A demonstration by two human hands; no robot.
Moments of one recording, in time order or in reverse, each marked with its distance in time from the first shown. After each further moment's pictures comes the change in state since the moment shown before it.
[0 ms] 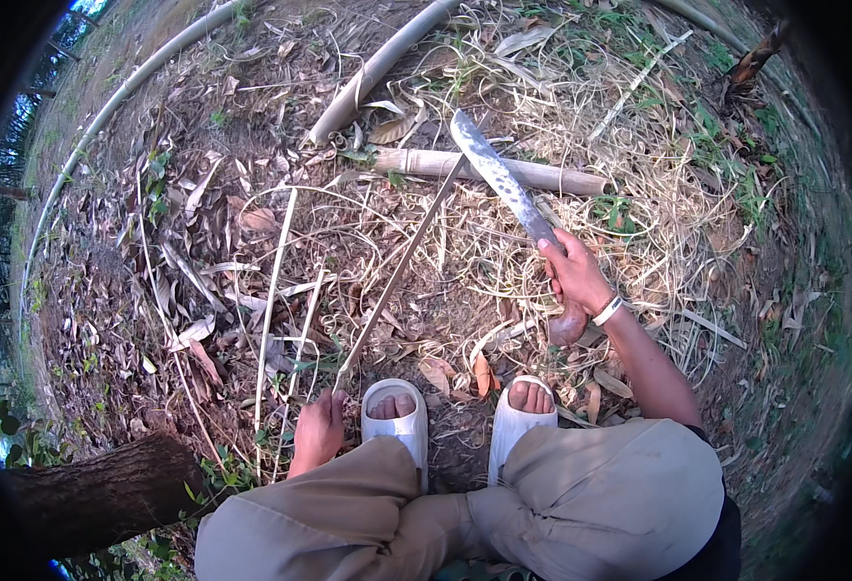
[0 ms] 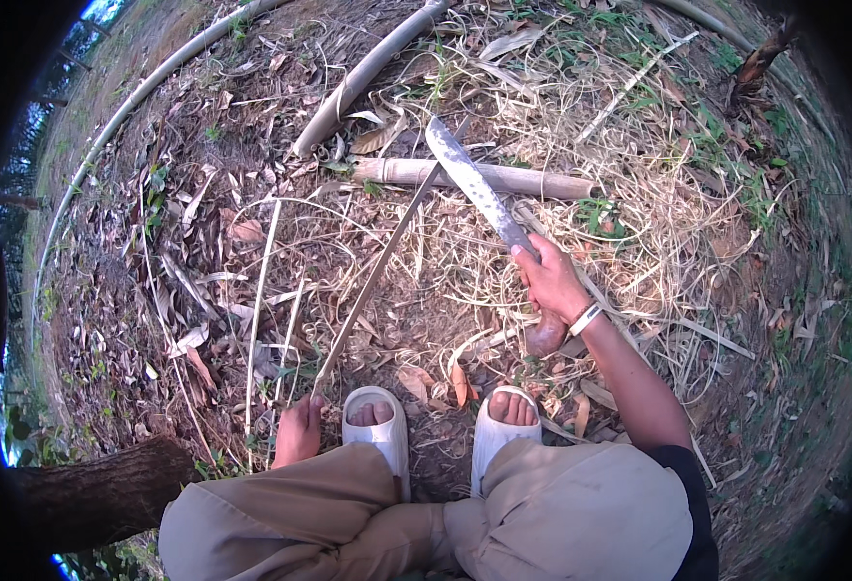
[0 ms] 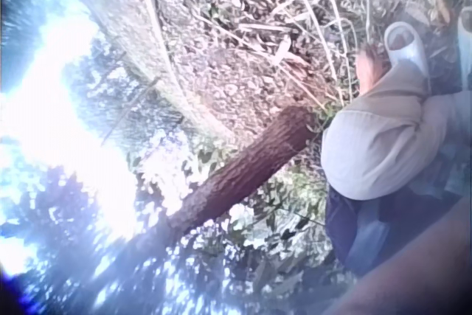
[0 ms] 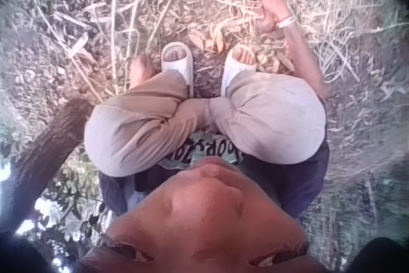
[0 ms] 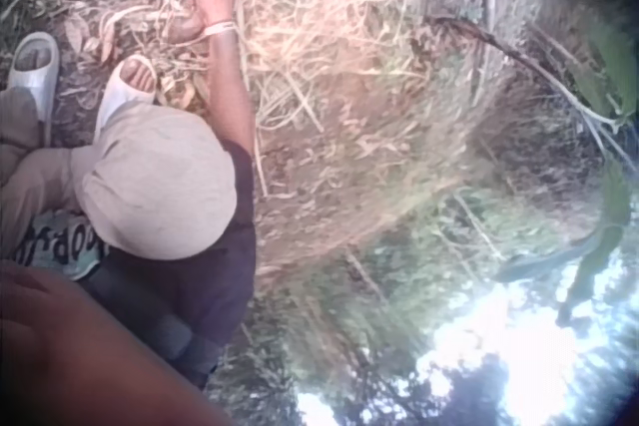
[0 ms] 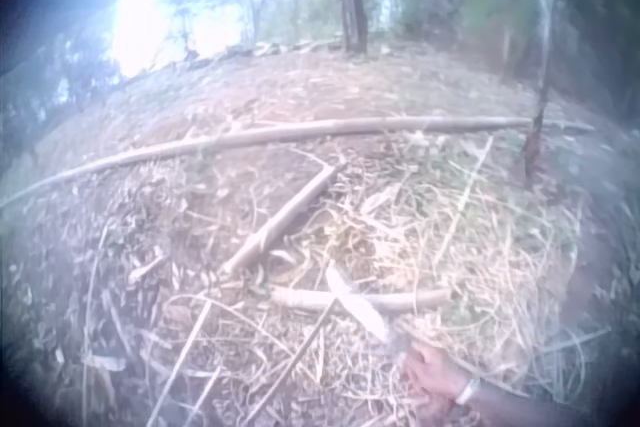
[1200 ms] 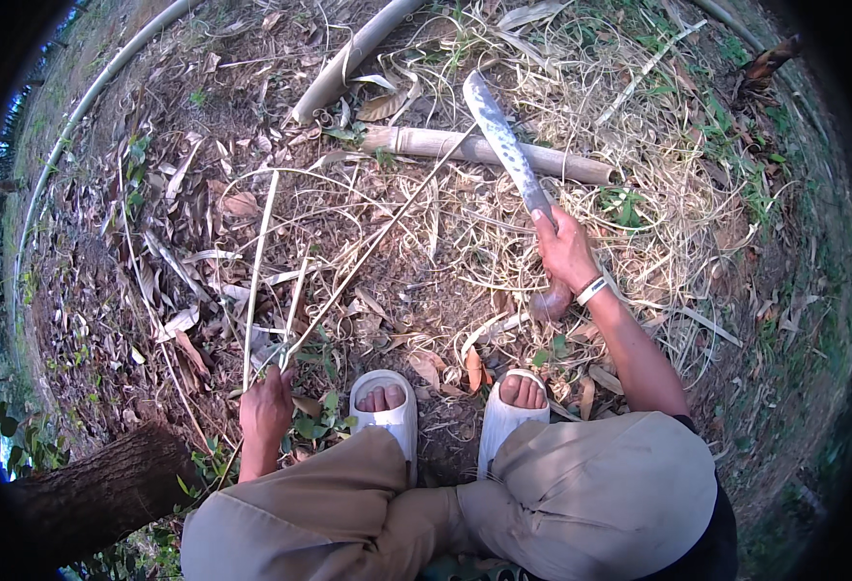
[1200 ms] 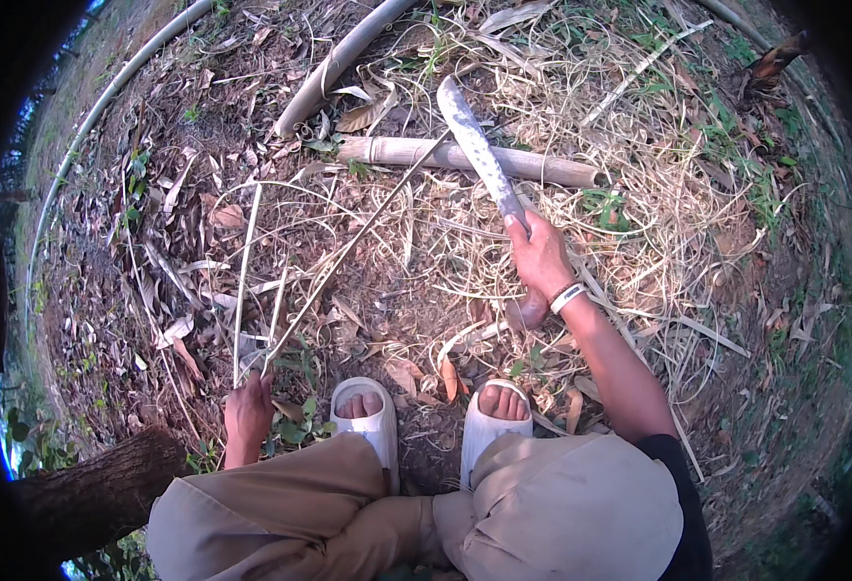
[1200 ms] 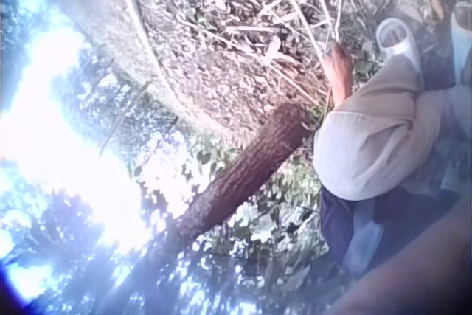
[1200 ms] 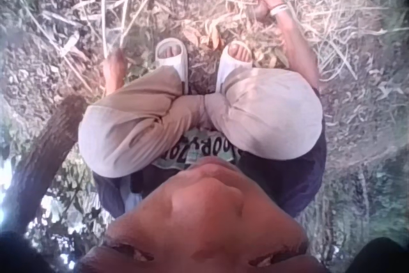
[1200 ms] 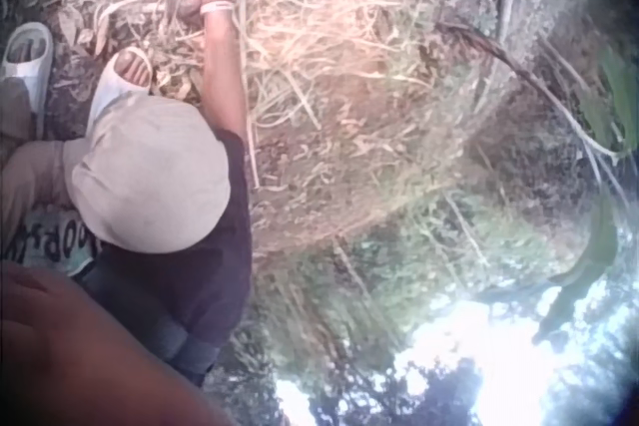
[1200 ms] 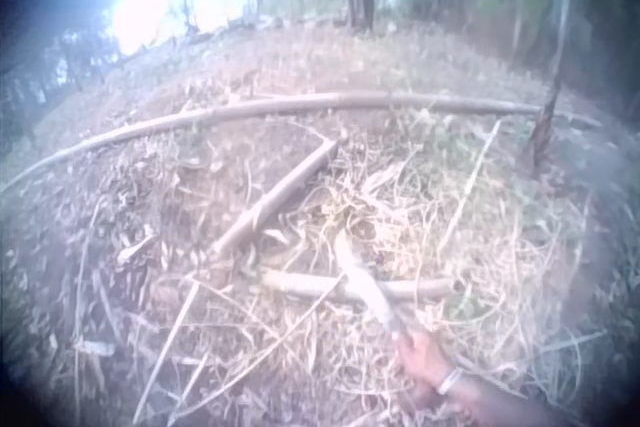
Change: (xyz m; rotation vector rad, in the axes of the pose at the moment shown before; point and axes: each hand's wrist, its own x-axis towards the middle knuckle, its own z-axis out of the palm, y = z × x) left_hand 0.031 -0.039 -0.031 0.454 0.175 0.118; right_hand 0.036 0.008 0.005 -0.331 0.203 -0.138
